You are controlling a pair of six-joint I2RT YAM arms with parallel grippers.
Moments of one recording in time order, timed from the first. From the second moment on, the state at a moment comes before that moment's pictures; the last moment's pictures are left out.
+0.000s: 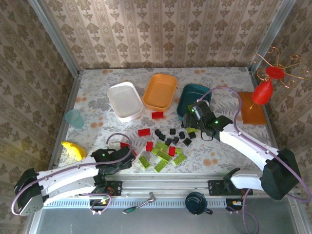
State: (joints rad) left arm -1.07 0.85 0.41 -0.94 -0.32 -1.17; right arm 0.53 1.25 0.87 -0.53 0.26 0.56
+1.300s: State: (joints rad) left arm -0.82 1.20 0.93 -0.73 -0.19 -0.72; right arm 0.49 1.26 0.81 -0.49 0.26 0.58
